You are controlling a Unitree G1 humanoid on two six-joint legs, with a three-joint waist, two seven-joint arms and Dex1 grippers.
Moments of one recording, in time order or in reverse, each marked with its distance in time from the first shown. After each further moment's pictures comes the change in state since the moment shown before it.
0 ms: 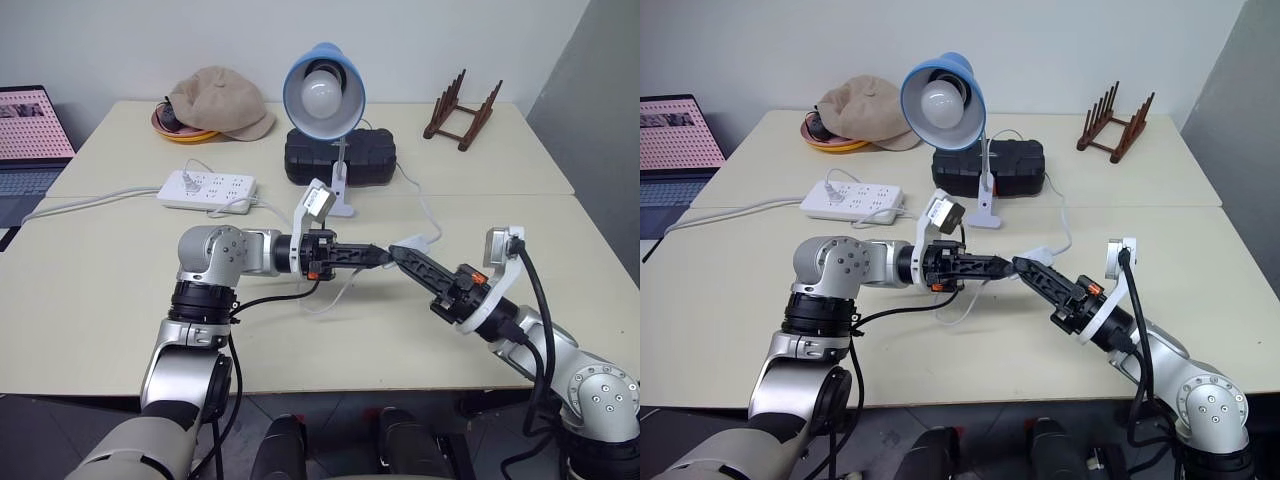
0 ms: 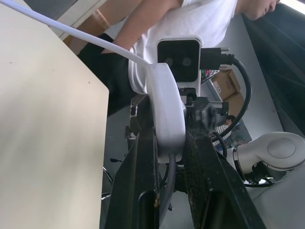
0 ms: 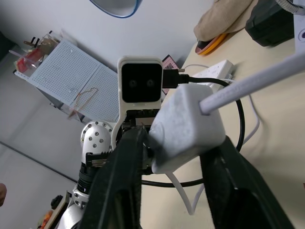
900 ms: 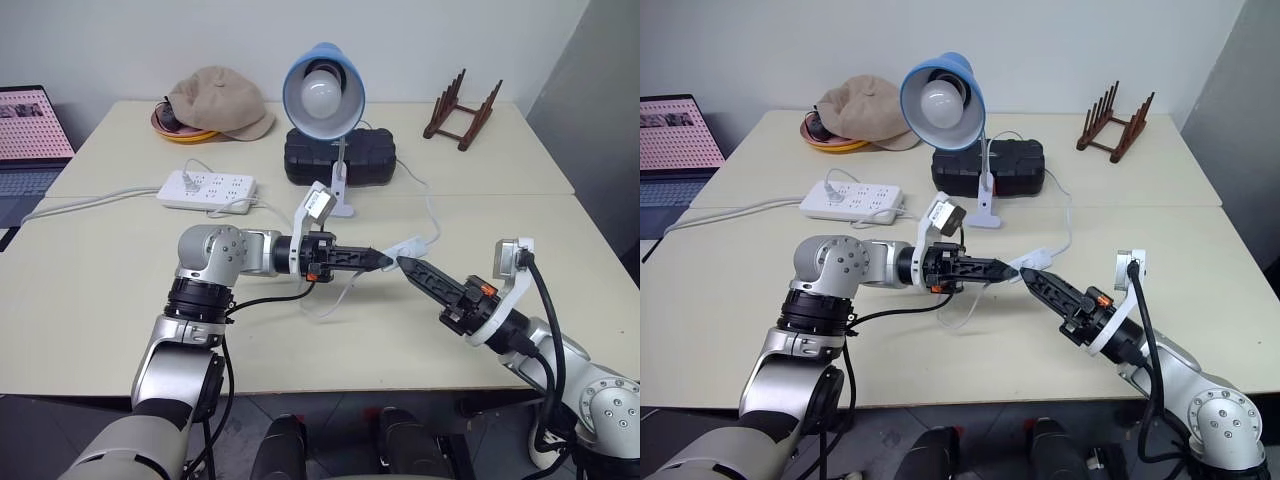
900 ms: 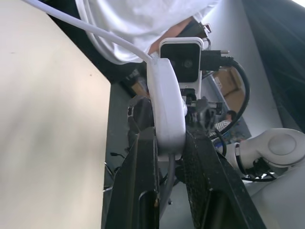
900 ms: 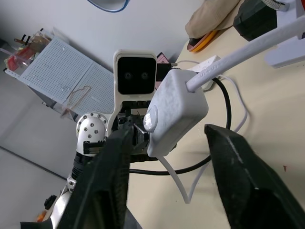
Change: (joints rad) left arm -0.009 0.043 -0.063 0.026 -0.051 -0.029 0.020; right arm 0.086 -0.069 -0.007 -0.033 0.000 -0.030 0.024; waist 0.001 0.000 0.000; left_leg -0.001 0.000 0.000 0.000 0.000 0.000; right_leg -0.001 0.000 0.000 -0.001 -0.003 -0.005
